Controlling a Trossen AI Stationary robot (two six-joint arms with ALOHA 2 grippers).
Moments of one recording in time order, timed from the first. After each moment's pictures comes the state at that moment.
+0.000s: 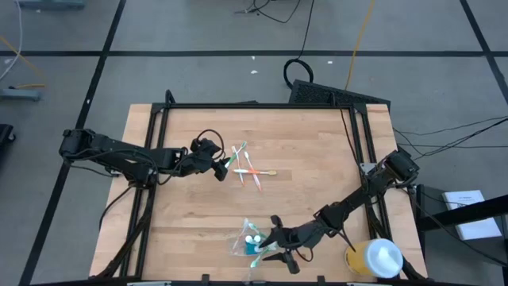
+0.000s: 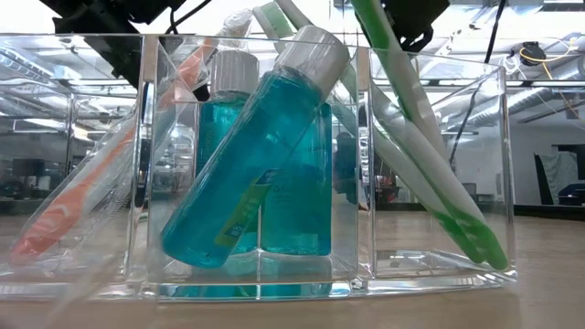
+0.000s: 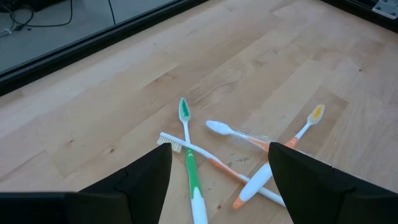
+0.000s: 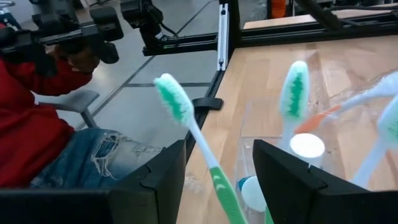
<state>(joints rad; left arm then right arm) -0.05 1.22 0.63 -0.12 -0.55 -0.58 0.61 1.83 0.96 0.60 0.18 0.33</state>
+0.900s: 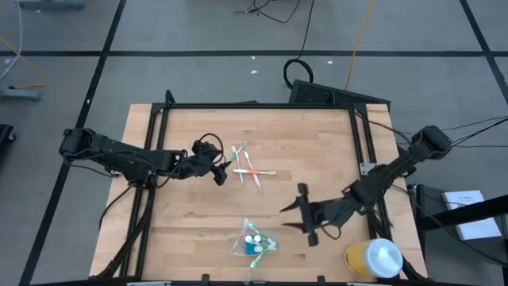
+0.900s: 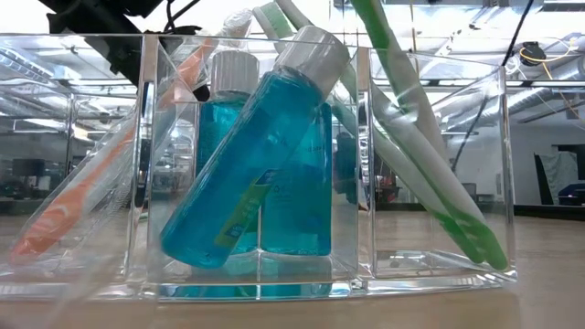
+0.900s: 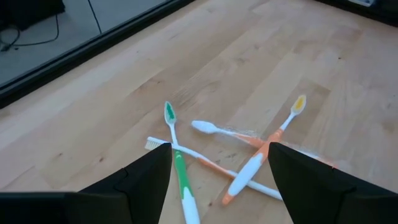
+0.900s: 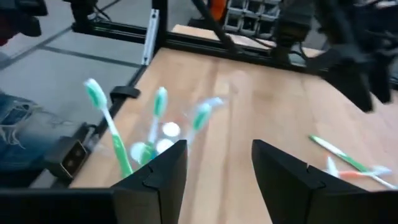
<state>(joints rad) -0.09 1.22 0.63 -0.10 -0.55 -0.50 0.60 1.34 0.90 0.03 0.42 0.11</state>
